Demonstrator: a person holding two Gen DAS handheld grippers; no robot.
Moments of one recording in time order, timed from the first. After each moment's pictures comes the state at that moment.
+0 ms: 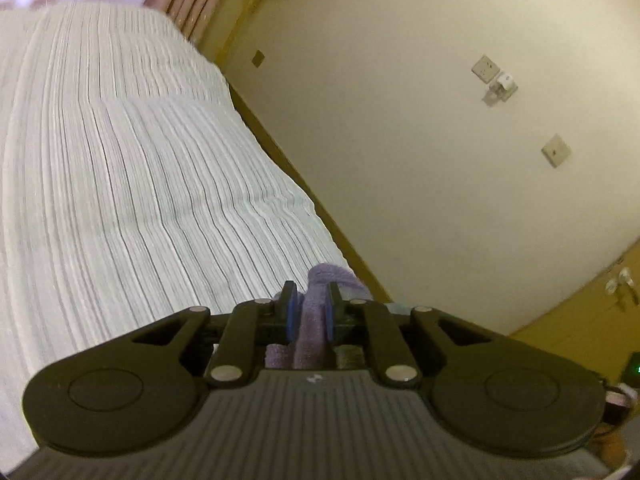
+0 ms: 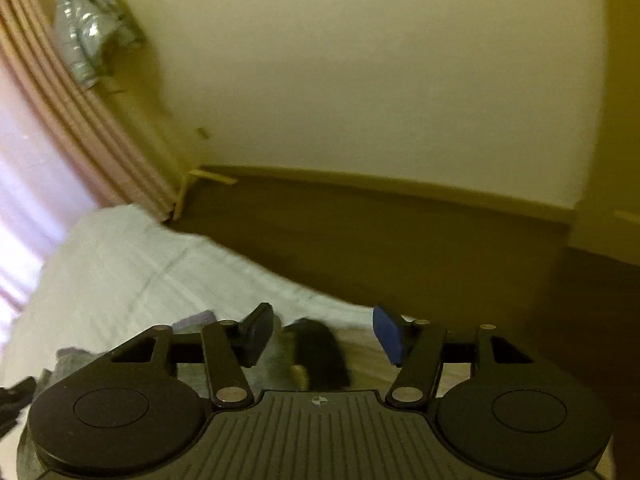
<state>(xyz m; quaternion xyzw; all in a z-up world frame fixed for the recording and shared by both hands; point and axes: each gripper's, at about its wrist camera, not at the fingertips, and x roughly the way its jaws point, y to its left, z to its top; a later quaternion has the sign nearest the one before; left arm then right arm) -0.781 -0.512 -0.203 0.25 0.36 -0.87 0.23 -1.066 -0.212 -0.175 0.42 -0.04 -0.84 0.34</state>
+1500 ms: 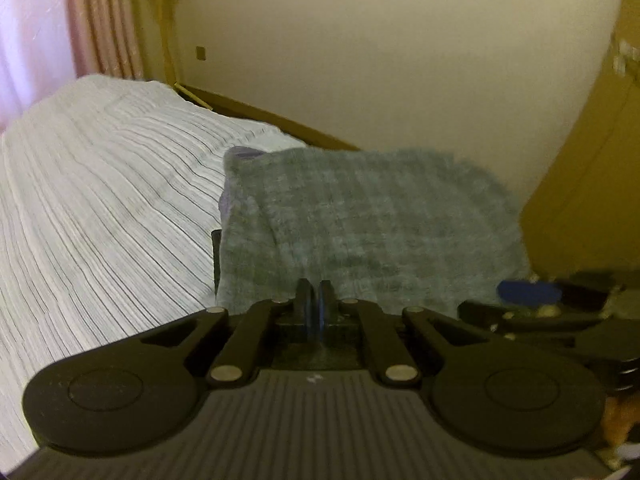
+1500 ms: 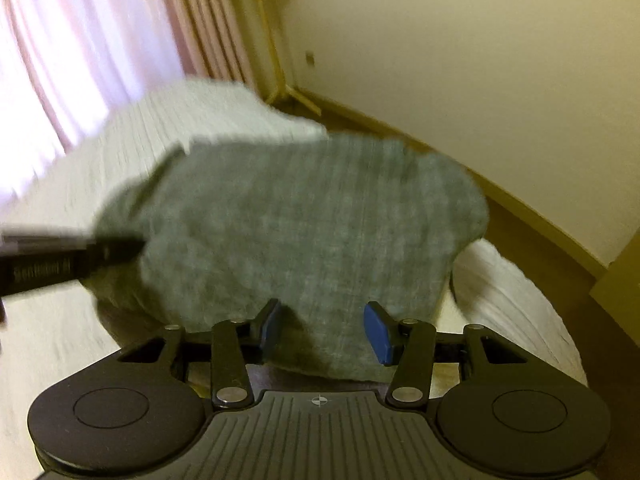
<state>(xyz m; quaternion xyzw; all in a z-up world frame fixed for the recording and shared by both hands) -0.796 -0.369 -0.203 0.41 0.14 -0.88 0.22 -0.889 -0.212 -0.200 0.41 0.15 -0.78 0.45</state>
